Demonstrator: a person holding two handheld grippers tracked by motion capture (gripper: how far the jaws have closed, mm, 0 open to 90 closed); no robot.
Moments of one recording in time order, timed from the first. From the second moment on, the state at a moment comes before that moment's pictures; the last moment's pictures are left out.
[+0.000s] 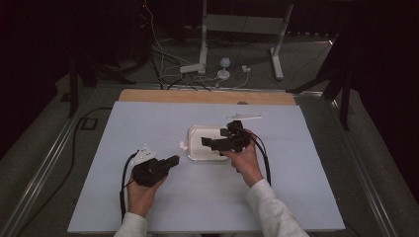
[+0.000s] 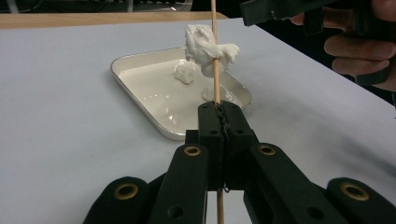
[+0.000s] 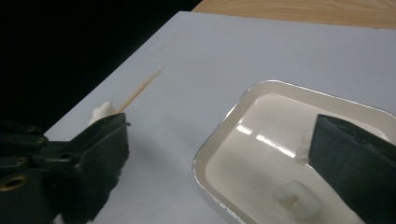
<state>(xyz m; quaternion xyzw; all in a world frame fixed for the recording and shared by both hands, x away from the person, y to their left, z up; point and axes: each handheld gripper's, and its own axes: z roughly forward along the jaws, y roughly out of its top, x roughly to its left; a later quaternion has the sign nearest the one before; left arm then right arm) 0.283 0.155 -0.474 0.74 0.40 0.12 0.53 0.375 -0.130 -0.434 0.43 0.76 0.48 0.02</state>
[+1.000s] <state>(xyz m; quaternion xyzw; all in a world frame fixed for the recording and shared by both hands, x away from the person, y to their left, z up) 0.281 0.149 -0.471 0.74 0.39 0.11 0.54 0.358 -0.095 -0.435 0.38 0.77 0.51 -0.07</state>
